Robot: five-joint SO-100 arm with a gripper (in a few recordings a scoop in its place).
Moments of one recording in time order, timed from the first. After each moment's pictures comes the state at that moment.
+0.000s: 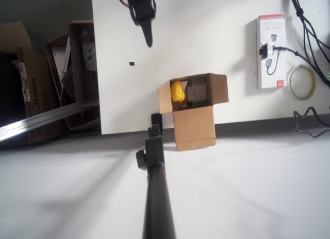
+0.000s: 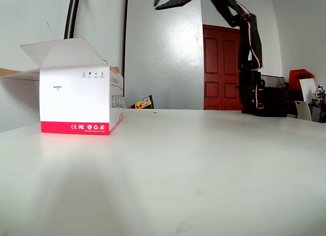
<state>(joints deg) -12.1 98.1 45.1 93.0 -2.6</state>
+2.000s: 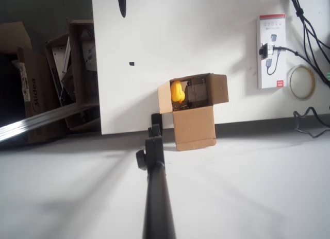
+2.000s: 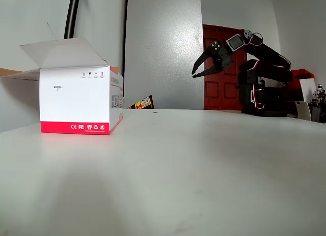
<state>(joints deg) 4.1 184.7 159.3 62.0 -4.3</state>
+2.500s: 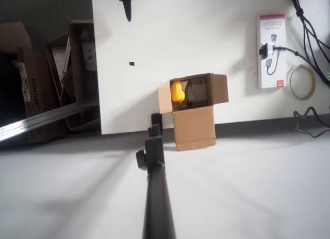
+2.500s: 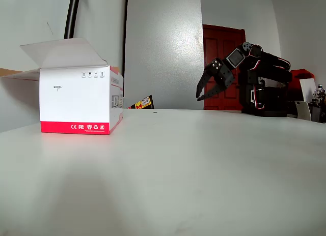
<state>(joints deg) 1.1 185.0 173.4 58.4 -4.3</state>
